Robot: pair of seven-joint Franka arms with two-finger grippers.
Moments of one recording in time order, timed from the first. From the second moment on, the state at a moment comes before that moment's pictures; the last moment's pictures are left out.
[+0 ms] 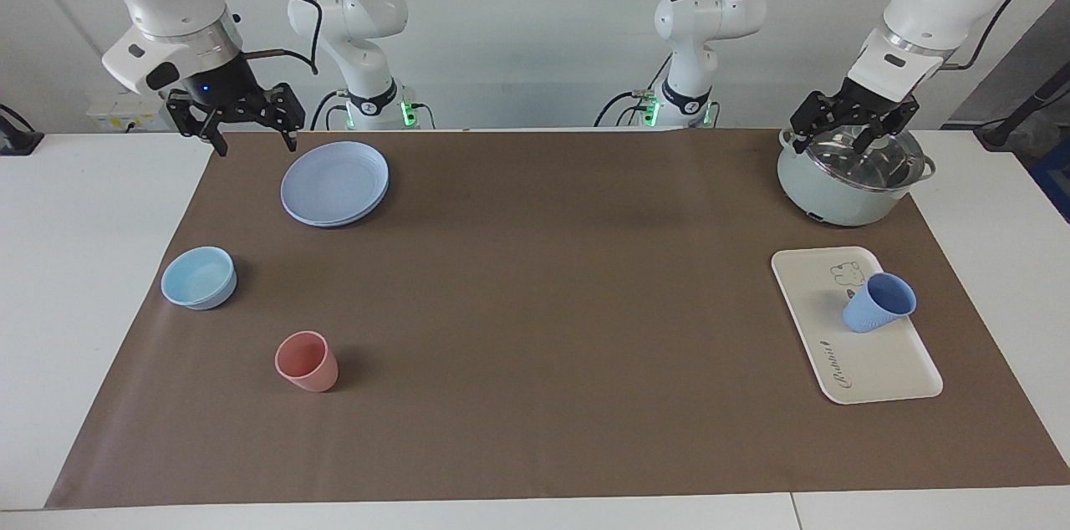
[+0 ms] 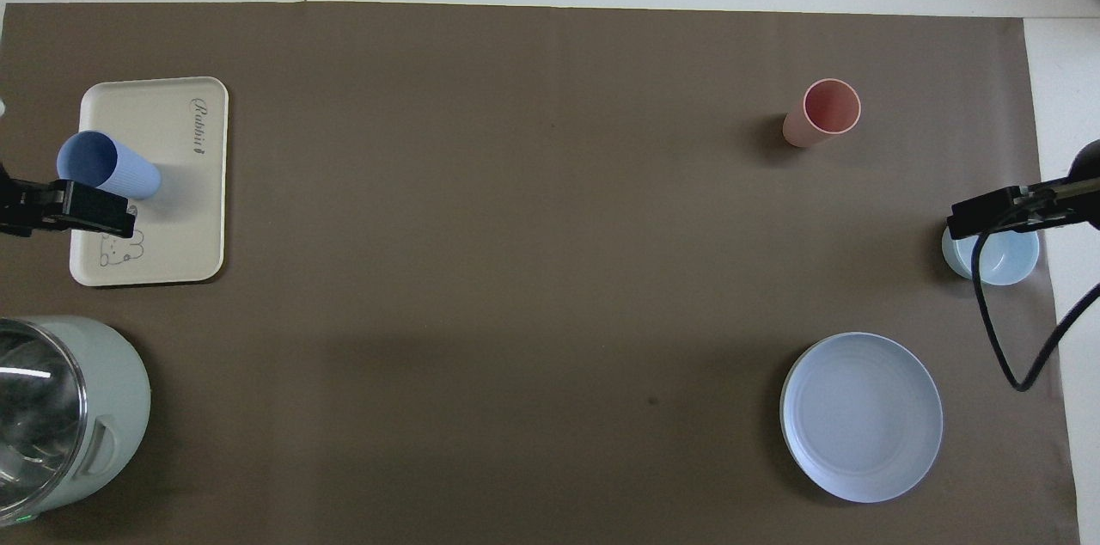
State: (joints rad) left arm 0.05 -0.05 -0.09 -1.63 -0.01 1.55 0.04; right arm 0.08 -0.03 -0.07 -1.57 -0.04 1.51 -0.08
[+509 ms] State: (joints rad) left arm 0.05 -0.05 -0.09 -1.63 0.01 1.60 0.04; right arm 0.07 -0.03 -0.07 -1.57 -0.03 1.50 -0.08
